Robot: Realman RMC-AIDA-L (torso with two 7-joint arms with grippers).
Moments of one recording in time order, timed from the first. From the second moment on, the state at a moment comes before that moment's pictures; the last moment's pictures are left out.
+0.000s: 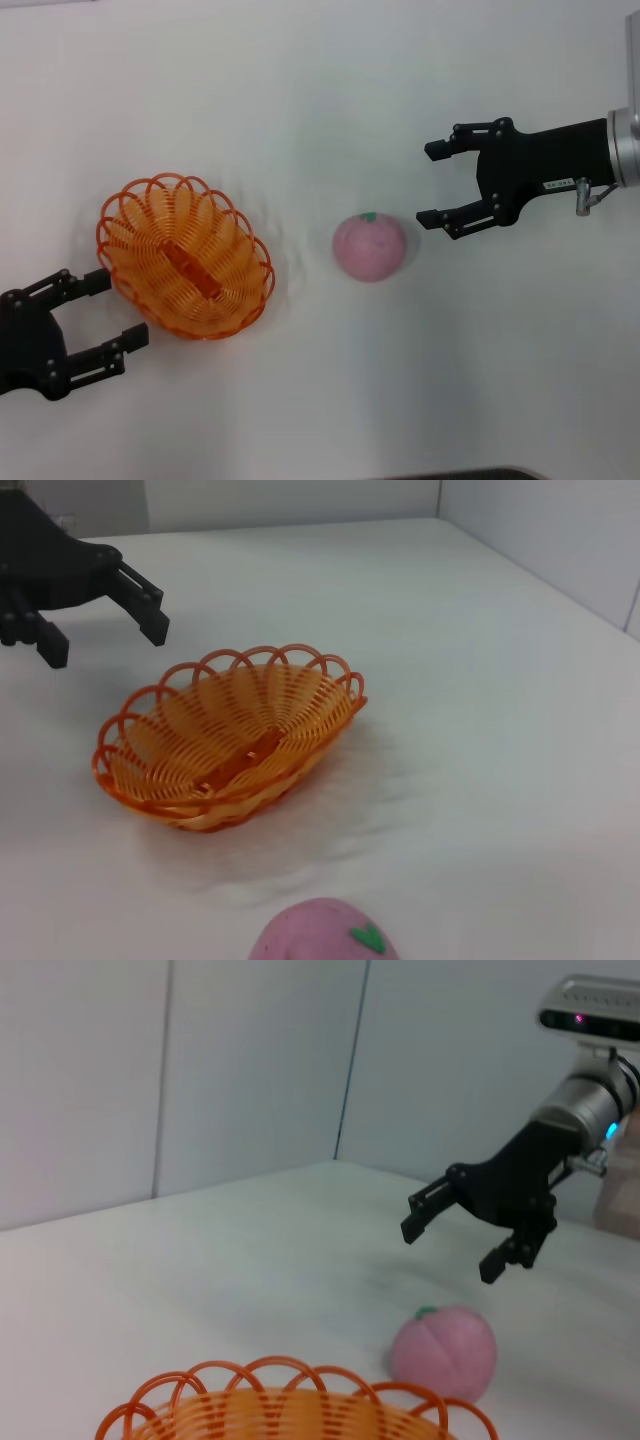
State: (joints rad) left arm -0.23 -2.16 0.33 0.73 2.23 1.80 -1.02; right arm 0.56 2.01 -0.89 -0.66 -2.09 -1.45 1.19
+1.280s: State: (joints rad) left arm -0.44 -2.10 0.47 1.00 2.38 1.73 -2.06; right arm 0.57 2.01 -0.89 -0.66 -2.11 -1.45 1.20
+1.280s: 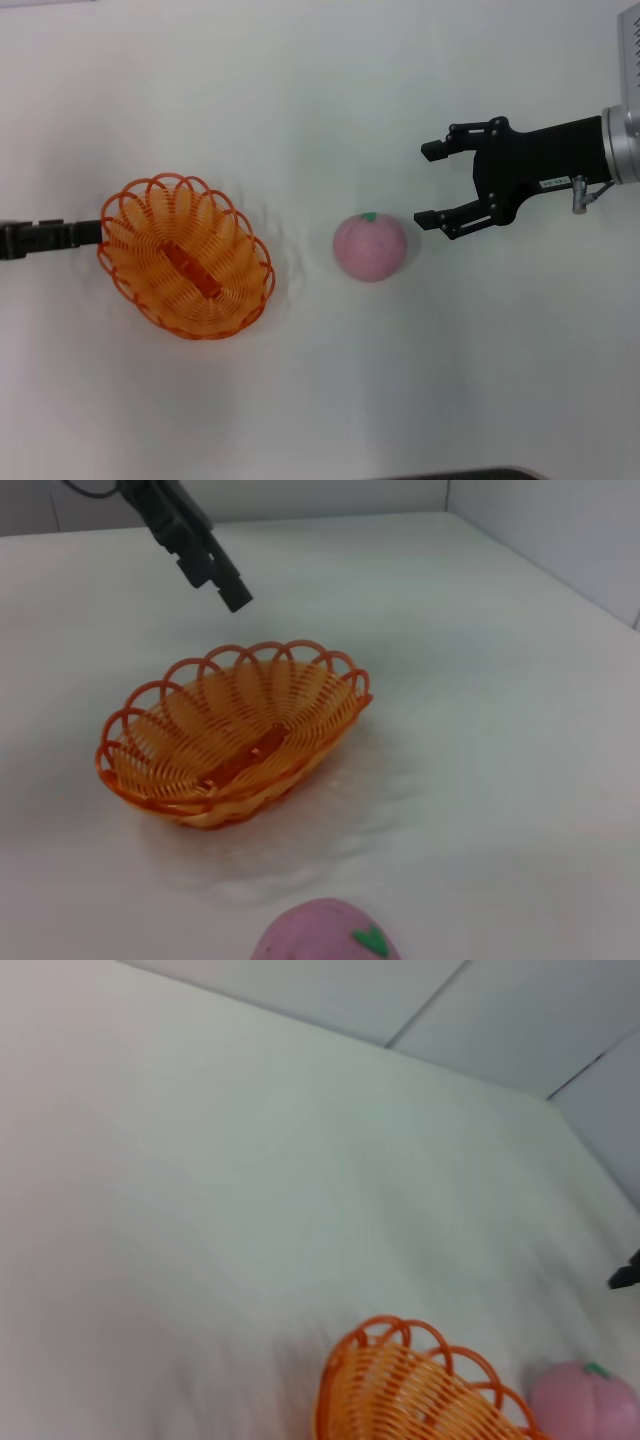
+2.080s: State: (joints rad) left arm -0.56 -2.12 0.79 1.08 2.54 1.50 -2.16; right arm 0.58 2.01 -0.89 -0.66 -2.12 -1.45 1.20
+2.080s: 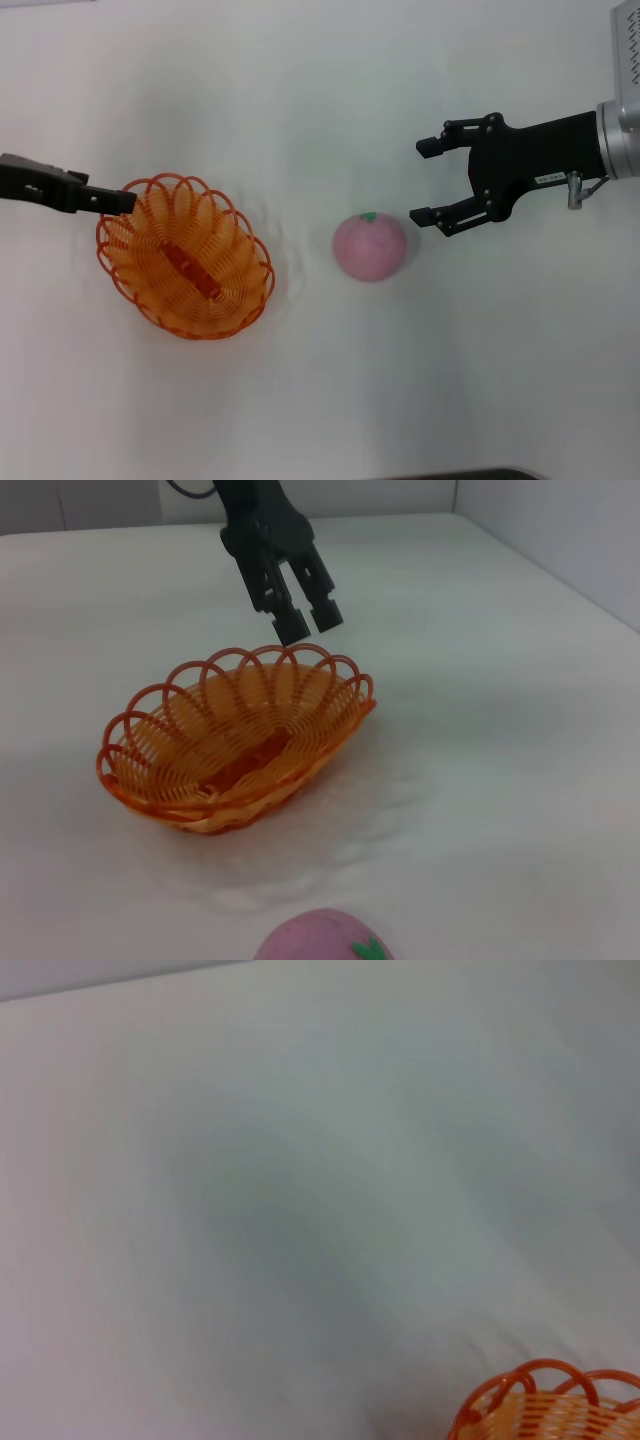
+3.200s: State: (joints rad) left arm -0.66 -2.15 1.03 1.06 2.75 1.40 -2.14; right arm 0.59 2.01 -0.89 -0.66 -2.12 -1.45 1.20
